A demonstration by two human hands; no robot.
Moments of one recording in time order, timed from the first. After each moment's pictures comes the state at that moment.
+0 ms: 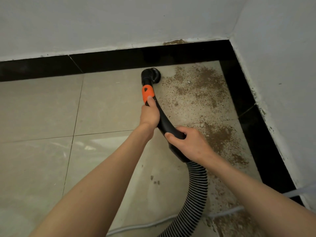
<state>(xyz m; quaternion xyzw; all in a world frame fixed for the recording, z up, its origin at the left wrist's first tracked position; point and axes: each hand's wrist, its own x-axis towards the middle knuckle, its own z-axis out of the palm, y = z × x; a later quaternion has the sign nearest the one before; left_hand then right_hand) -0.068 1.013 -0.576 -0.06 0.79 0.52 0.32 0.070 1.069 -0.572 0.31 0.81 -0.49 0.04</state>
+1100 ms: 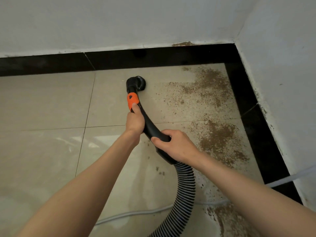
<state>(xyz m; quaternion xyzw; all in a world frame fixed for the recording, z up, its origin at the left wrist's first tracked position) -0.067 0.945 -0.568 -0.13 0.79 0.53 0.28 0.060 1.018 -0.557 0.25 0.81 -0.51 0.10</state>
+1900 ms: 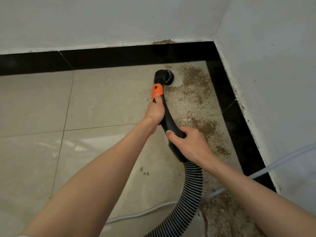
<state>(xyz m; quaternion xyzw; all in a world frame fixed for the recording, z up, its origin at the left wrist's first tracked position) -0.035 1.033 -0.563 0.00 0.78 0.50 0.38 0.107 1.066 -0.548 0.37 0.81 -0.46 0.03</state>
